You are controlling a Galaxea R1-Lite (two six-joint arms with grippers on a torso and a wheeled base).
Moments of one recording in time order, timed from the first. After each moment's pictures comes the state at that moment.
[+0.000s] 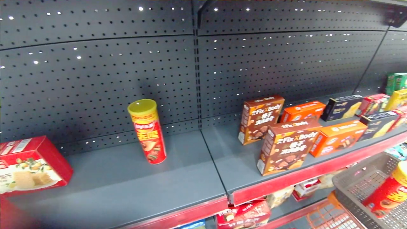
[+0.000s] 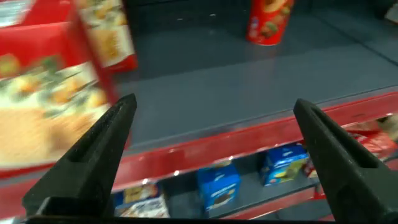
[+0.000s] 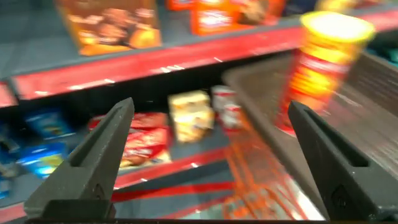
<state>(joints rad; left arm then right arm) -0.01 0.01 0.00 0.00 0.02 -0.02 0.00 0.01 0.00 0.01 0.00 0.00</state>
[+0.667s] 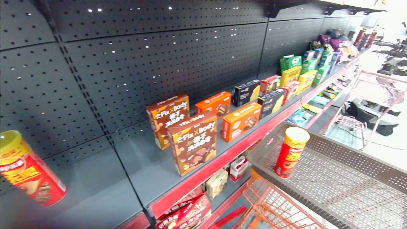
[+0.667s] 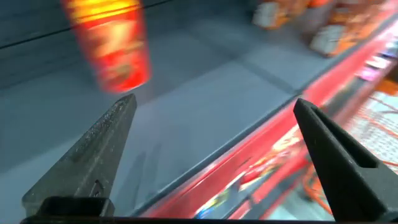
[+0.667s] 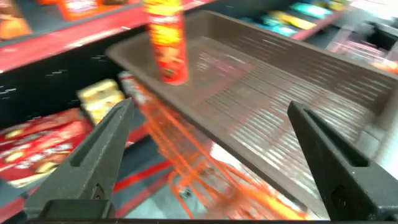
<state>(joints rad) -0.01 0.01 0.00 0.00 0.02 -0.02 0.00 0.01 0.00 0.01 0.00 0.00</state>
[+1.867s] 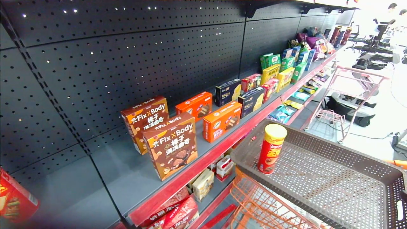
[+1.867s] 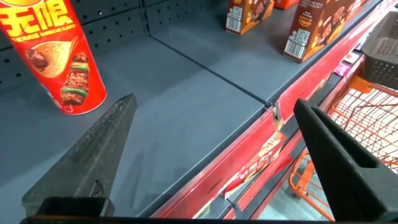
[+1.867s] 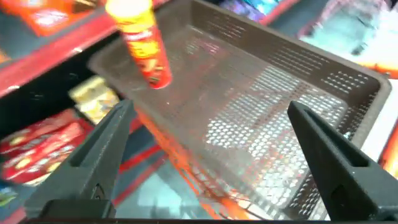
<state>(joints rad) -0.01 0.01 0.00 0.00 0.02 -0.02 -0.01 0.66 -0.34 -0.10 0.04 0.04</state>
